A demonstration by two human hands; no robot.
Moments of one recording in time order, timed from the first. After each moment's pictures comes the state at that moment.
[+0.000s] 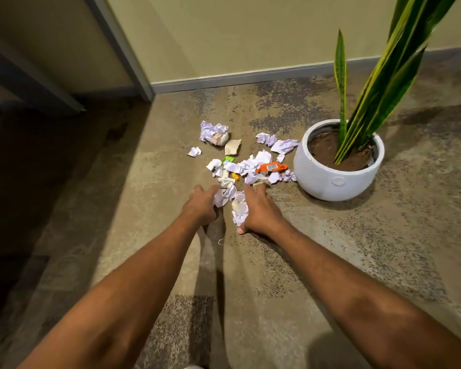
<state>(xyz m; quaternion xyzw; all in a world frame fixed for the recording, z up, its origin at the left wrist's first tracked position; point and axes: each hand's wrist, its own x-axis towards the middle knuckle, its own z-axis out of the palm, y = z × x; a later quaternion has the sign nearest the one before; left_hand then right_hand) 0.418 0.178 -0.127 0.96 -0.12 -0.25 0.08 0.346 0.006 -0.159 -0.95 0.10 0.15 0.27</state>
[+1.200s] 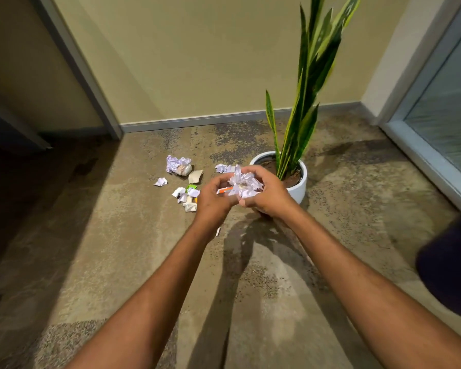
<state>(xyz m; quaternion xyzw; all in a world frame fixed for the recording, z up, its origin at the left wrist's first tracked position) 0.317 0.058 -0.015 0.72 -0.09 -0.15 0.67 0.278 -0.109 -0.025 -0.80 0.11 -0.07 0.58</state>
